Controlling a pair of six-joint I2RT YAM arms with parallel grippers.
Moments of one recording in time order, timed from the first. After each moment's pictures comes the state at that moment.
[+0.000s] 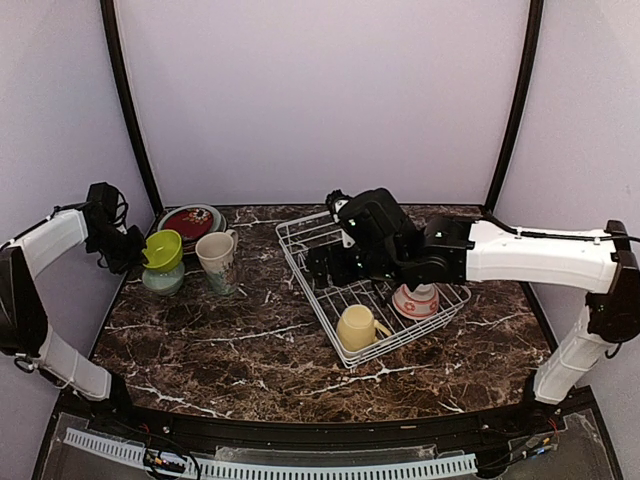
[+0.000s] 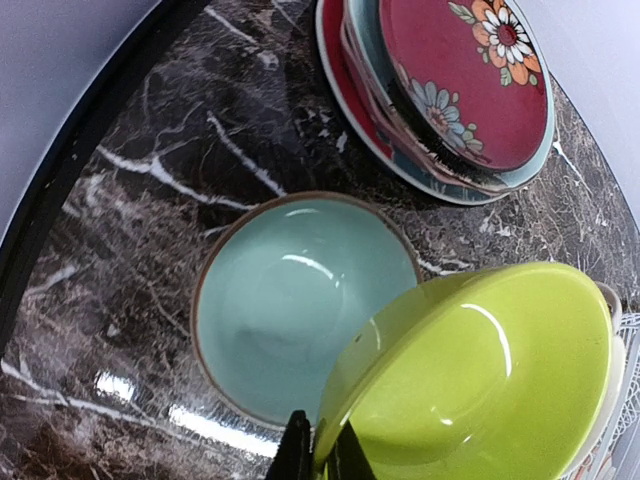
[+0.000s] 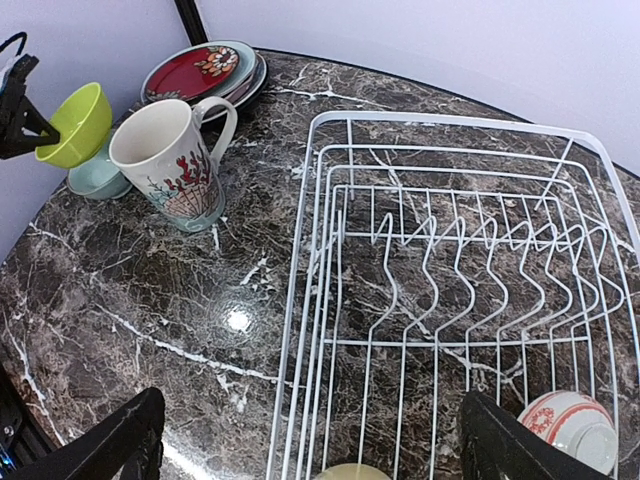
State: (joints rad) left arm 0.16 1.38 1.08 -0.75 0.14 -0.53; right arm 1.12 1.61 1.37 -0.42 0.41 0.43
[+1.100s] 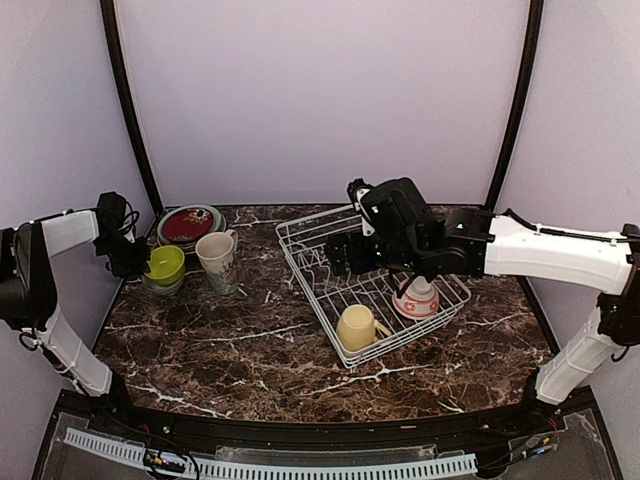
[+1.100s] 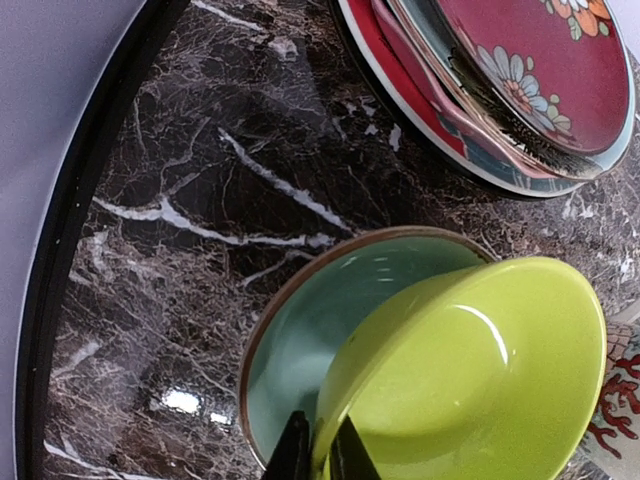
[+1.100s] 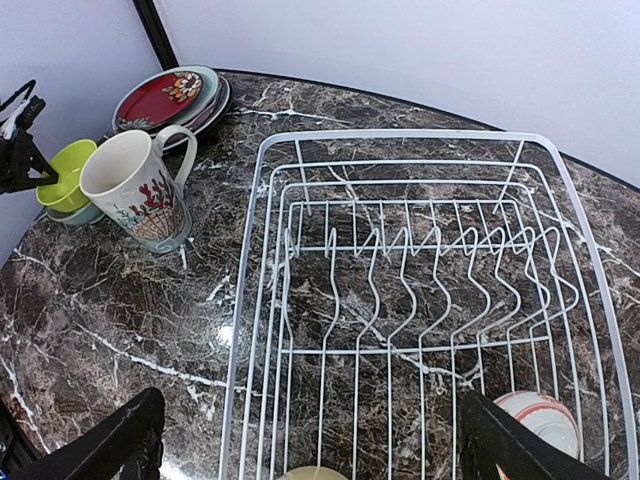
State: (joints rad) left arm 0.19 1.57 1.10 -0.68 0.11 -0.30; right arm 1.06 1.53 1.32 -0.43 0.42 0.42
